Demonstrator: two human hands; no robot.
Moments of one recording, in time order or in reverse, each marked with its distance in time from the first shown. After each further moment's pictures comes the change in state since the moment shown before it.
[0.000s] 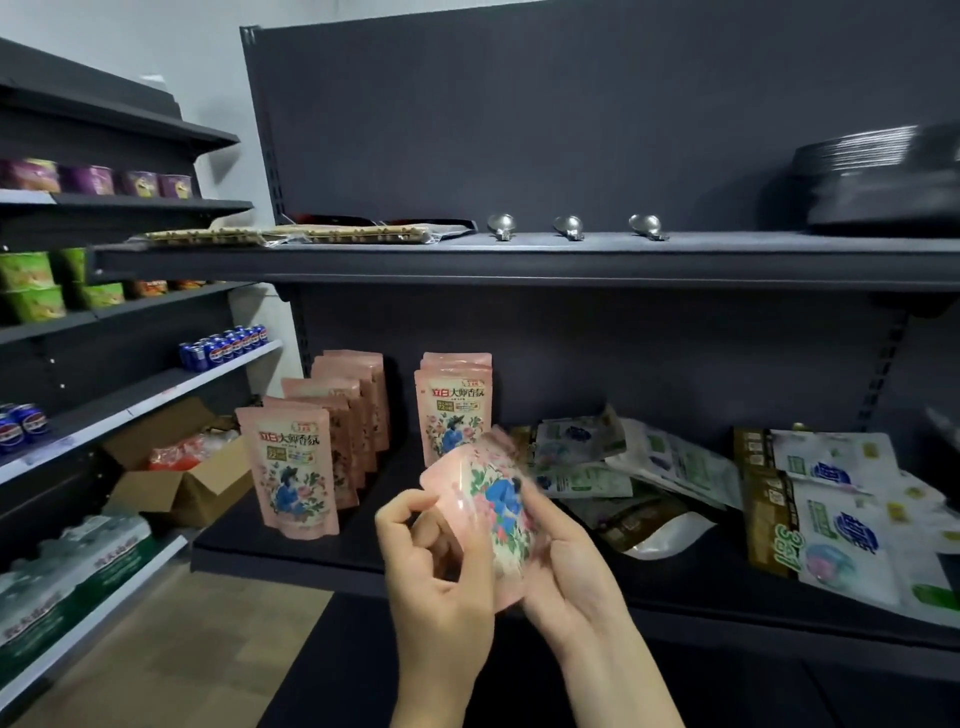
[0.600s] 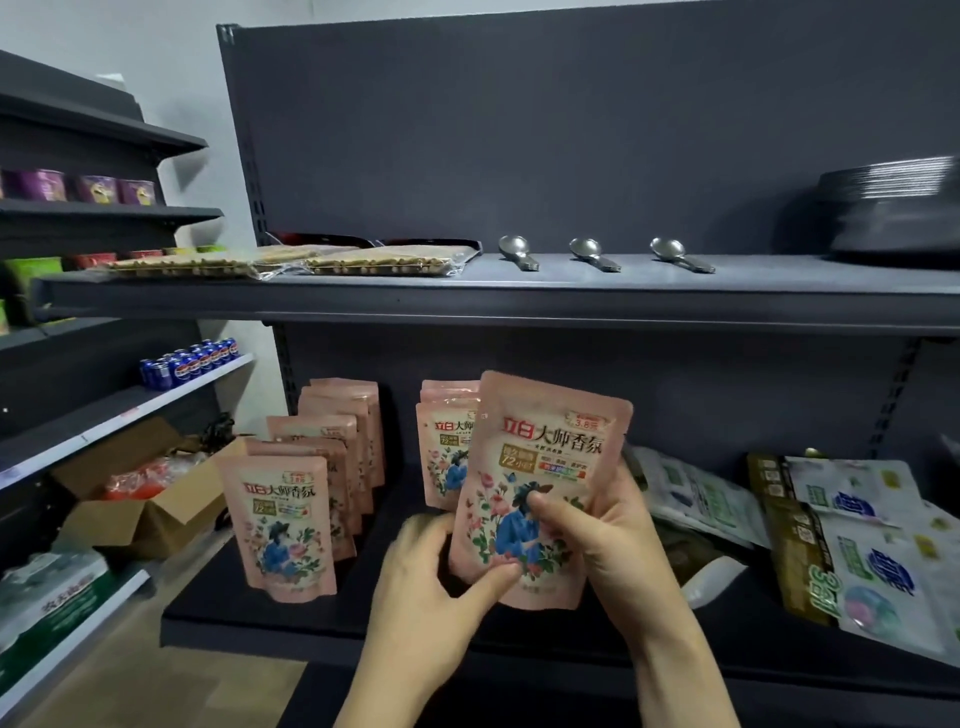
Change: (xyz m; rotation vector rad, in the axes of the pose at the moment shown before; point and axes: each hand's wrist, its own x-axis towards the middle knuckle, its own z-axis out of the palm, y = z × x) left_hand 0.085 -0.027 -0.030 0.541 -0.428 -0.078; right_hand 0.026 -0.038 0.028 -0.757 -0.115 -0.558
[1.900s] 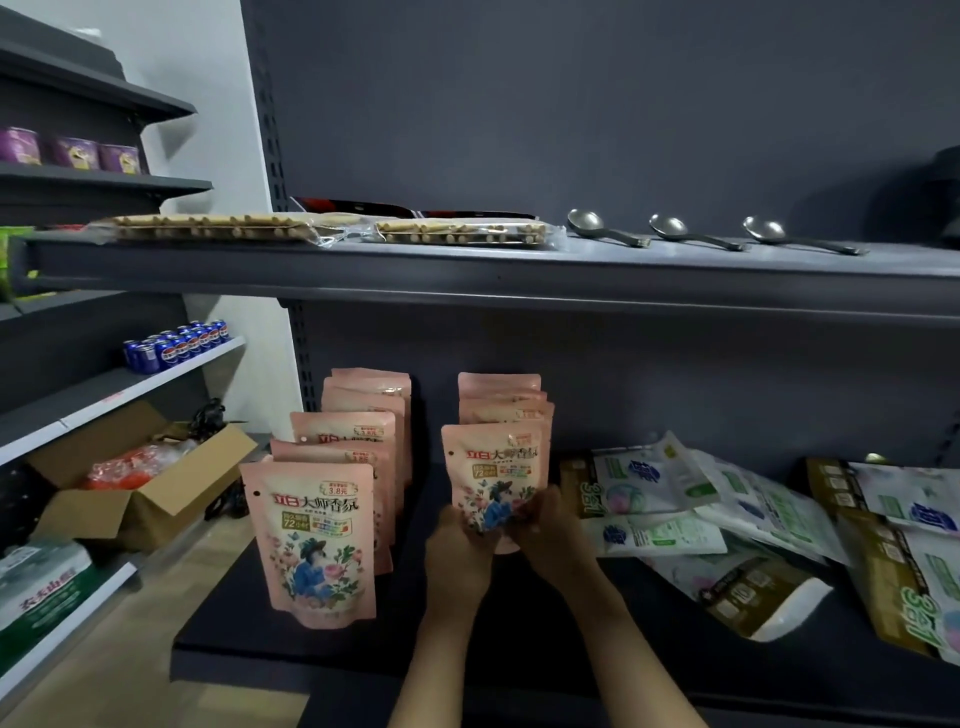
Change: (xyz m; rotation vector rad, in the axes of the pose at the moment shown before) left_hand 0.112 -0.124 0.036 -0.058 0.050 -0.287; right_hand 0.114 0.155 0.012 -0.987 0.174 0.286
